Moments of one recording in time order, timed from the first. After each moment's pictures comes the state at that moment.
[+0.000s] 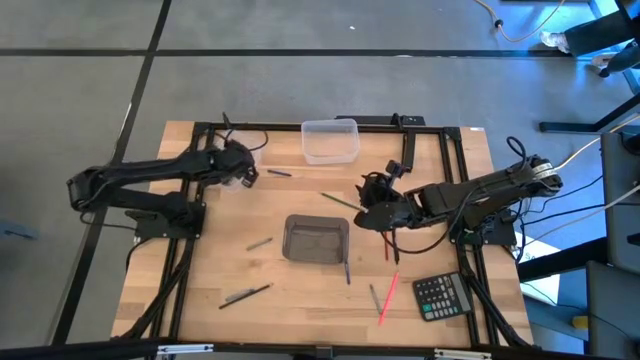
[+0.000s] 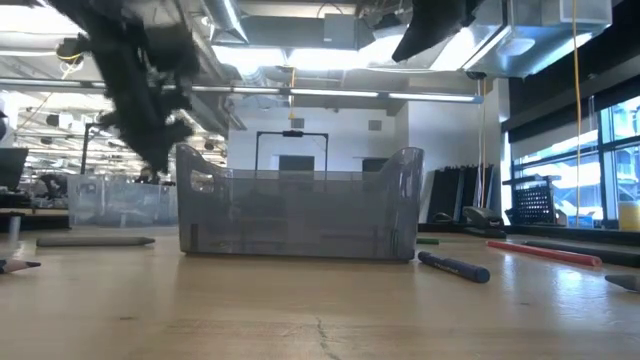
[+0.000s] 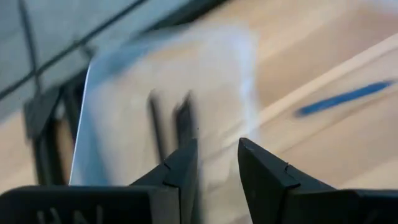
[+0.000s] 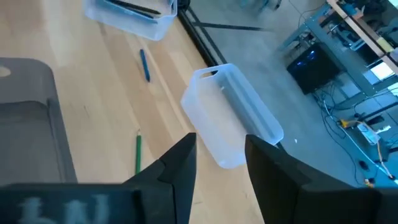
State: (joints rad) left arm 0.43 1.05 0.63 -0.66 -0.56 -0.46; right arm 0.27 1.43 1.20 -0.67 0.91 0.25
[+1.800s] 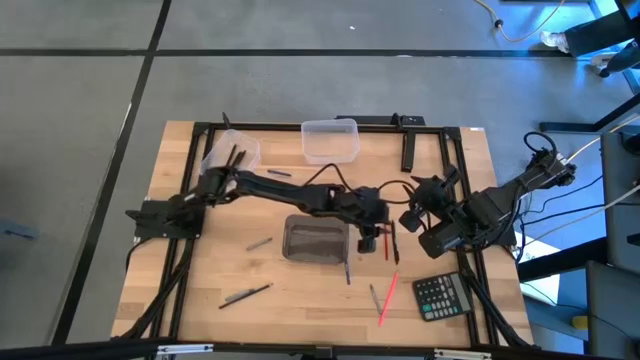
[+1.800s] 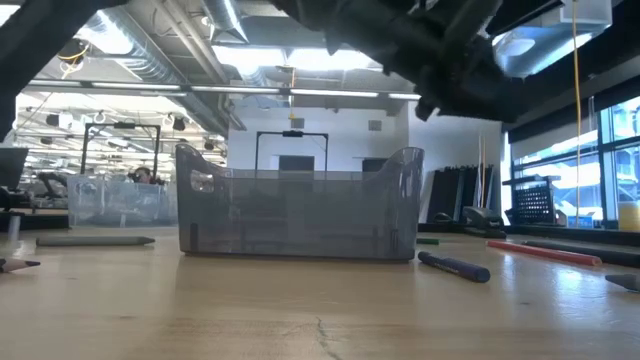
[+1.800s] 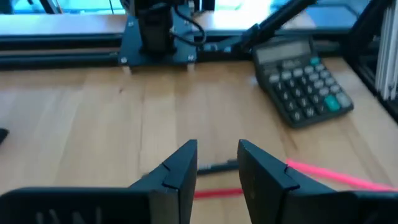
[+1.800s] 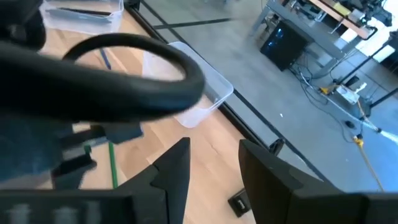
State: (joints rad) left arm -0.04 2.23 1.83 -0.13 0.07 -0.01; right arm 0.55 1.23 1.20 -1.41 1.08 1.05
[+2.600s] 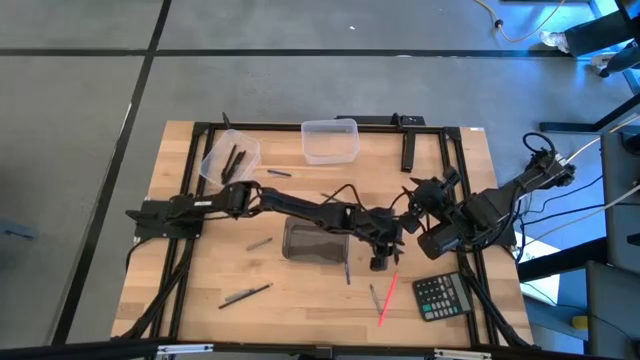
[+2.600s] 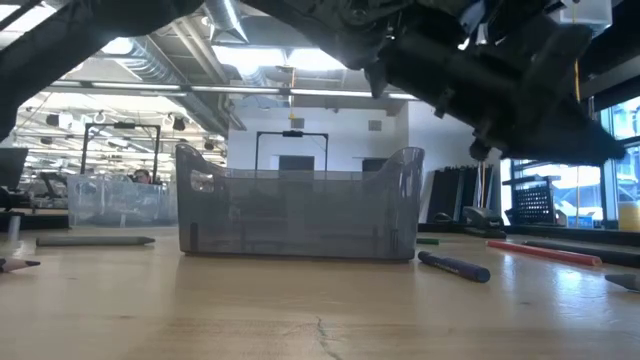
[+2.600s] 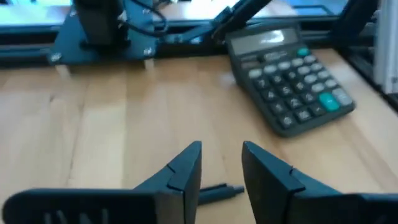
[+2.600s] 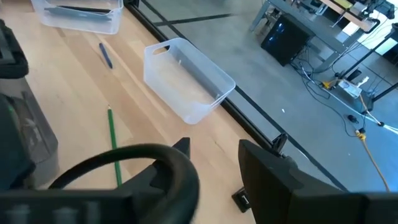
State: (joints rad) left arm -0.08 2.49 2.05 -0.08 0.12 -0.02; right arm 0.55 1.24 1.20 -1.41 1.07 1.07
